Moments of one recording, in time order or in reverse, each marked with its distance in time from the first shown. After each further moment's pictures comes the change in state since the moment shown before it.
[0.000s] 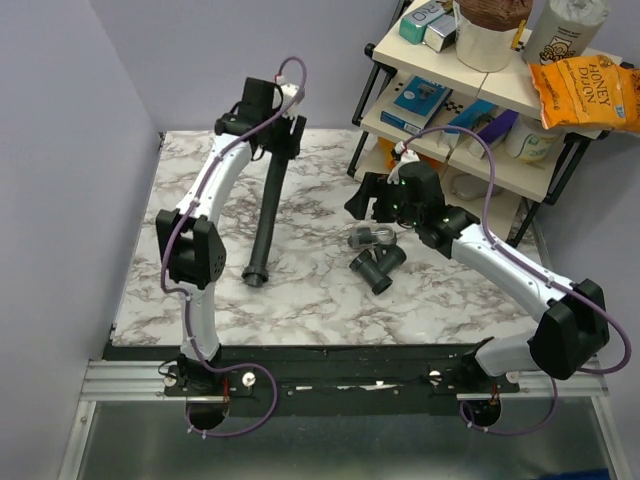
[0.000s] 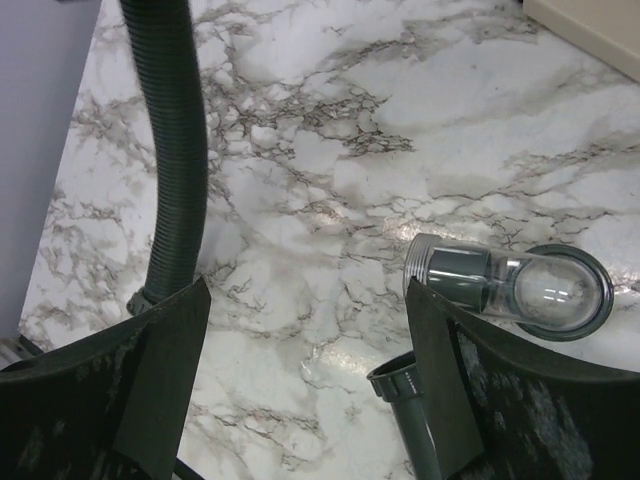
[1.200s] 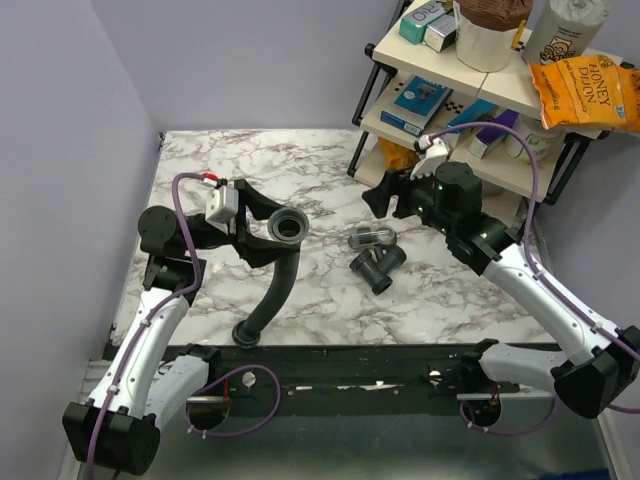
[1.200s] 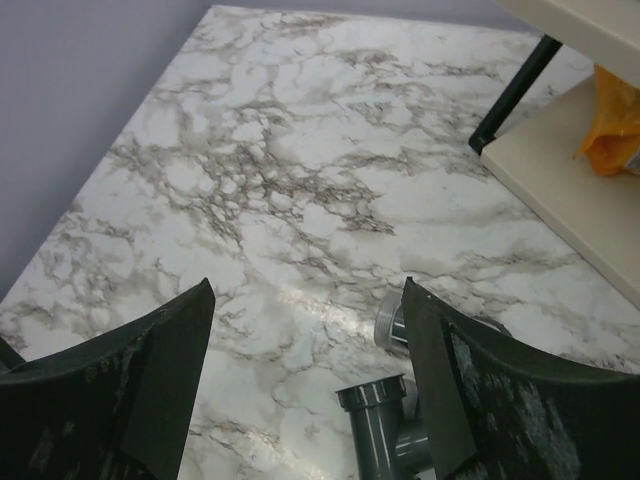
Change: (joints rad) left arm 0.061 -1.211 -1.213 1.149 1.088 -0.431; right arm 0.000 -0.245 0.023 -0.016 0.002 -0.226
